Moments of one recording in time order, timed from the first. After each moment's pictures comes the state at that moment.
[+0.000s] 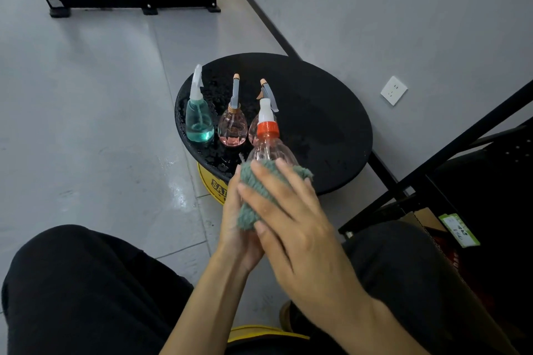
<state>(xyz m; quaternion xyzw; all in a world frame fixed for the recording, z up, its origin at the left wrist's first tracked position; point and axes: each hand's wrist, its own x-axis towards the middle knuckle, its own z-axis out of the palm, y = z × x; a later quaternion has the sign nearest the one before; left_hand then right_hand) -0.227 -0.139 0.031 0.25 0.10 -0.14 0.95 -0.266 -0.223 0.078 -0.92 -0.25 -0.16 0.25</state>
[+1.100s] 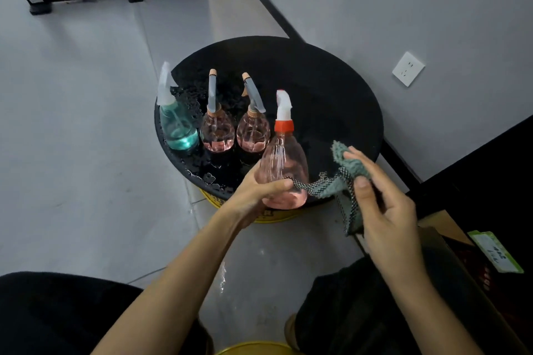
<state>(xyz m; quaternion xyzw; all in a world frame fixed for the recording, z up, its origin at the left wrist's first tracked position) -0.089 -0.160 -0.063 0.54 0.00 -0.25 0.80 -0.172 -0.338 0.030 -0.81 -0.01 -0.13 0.58</state>
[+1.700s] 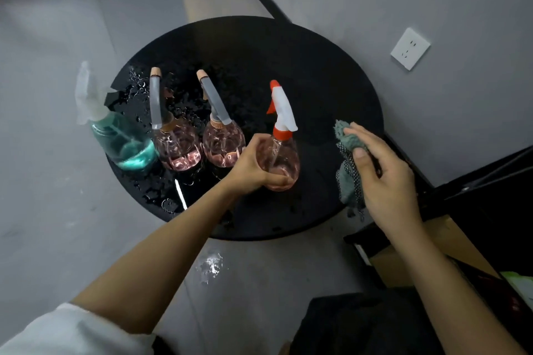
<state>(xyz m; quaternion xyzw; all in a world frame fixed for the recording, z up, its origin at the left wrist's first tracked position) 0.044 -0.201 -0.140 0.72 -0.08 -0.20 0.66 -0.047 -0.406 -0.035 -0.87 0.02 -0.14 0.47</state>
